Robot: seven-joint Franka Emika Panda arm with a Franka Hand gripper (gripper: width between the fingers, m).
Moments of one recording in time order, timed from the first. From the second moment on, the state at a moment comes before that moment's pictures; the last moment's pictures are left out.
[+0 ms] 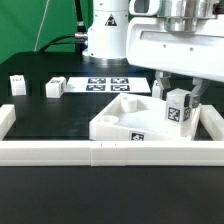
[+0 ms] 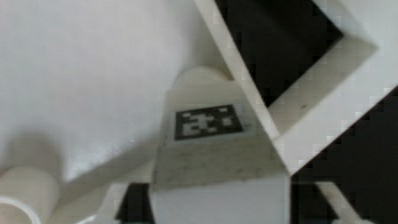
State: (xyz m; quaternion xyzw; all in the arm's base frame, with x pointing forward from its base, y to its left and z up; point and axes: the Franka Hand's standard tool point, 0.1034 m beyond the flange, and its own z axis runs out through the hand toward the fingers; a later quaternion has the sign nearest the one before) arm 0.630 0.072 0.077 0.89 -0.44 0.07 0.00
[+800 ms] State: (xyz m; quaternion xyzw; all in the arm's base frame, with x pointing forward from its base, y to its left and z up) arm 0.628 0.067 0.076 0.89 -0.46 0.06 0.01
